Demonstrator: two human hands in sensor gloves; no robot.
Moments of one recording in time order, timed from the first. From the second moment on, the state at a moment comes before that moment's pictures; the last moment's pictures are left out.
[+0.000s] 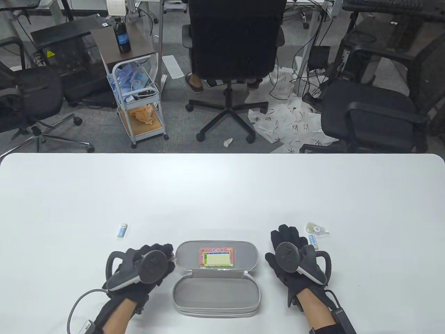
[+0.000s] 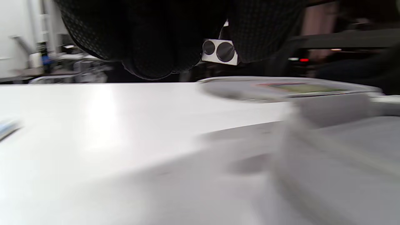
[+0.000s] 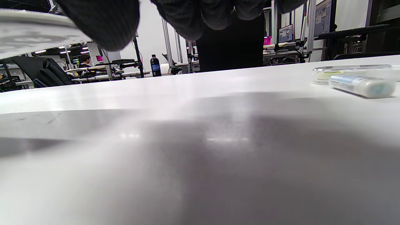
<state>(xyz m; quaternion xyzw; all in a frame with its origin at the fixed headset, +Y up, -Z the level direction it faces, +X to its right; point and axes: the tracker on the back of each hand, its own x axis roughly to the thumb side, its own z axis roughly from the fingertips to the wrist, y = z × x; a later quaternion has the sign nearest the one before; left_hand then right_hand) -0.186 -0.685 -0.281 -0.02 -0.25 0.01 0.97 0.166 -0.751 -0.332 0.08 0.00 0.99 0.08</state>
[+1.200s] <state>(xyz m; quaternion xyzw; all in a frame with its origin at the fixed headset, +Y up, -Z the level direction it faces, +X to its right) -0.320 -0.750 -0.417 -0.08 0.16 0.02 0.98 0.166 -0.764 -0.335 0.08 0.04 0.99 0.08</state>
